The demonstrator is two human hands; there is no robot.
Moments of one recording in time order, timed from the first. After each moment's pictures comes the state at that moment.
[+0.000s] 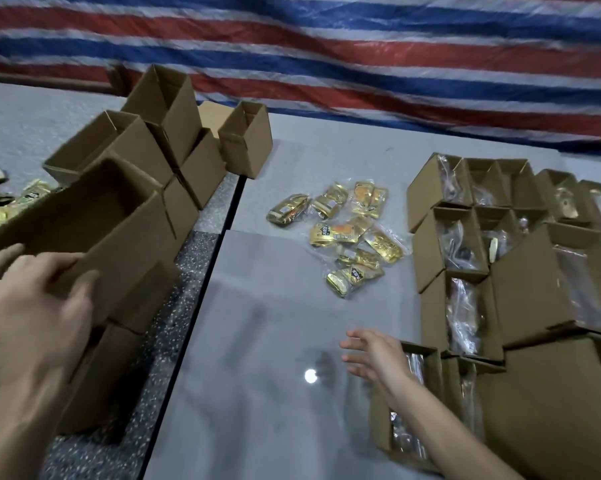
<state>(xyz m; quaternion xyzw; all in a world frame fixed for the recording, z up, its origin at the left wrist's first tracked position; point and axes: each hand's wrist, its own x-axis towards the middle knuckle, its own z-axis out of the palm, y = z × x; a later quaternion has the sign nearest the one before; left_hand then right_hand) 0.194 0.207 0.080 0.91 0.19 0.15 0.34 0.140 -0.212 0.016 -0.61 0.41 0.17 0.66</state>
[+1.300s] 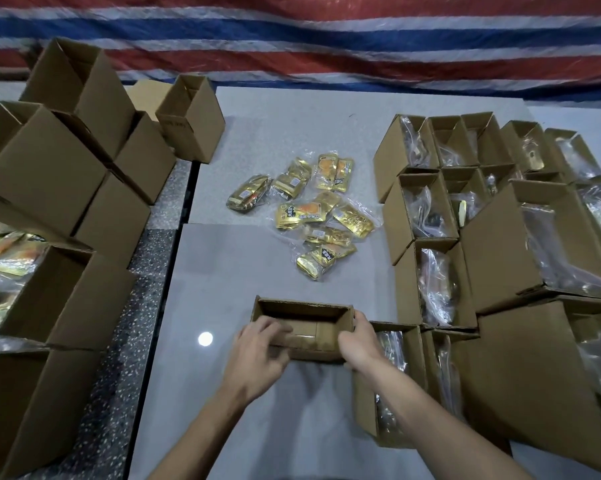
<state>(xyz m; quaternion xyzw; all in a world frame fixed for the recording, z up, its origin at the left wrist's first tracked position) 0.161 -0.041 -0.042 0.92 -0.15 -0.14 0.32 0.144 -0.238 -0.019 -0.74 0.40 0.22 0.50</state>
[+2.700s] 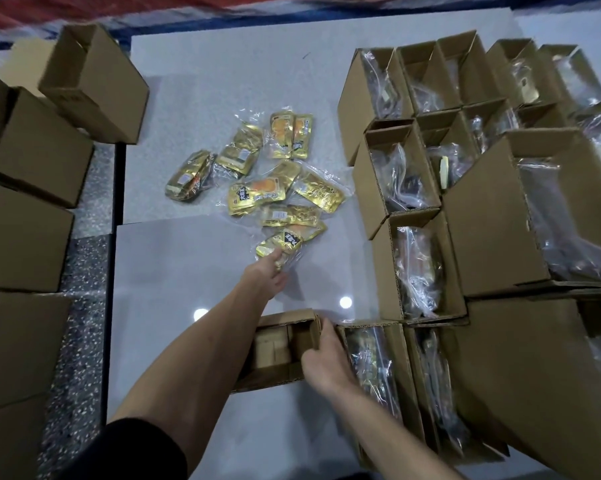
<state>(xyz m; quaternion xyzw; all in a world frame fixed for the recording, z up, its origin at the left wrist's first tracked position) 0.325 -0.181 -0.151 0.54 0.42 -0.41 0.60 0.146 -0.241 -0.040 -0.69 0.40 0.26 0.54</state>
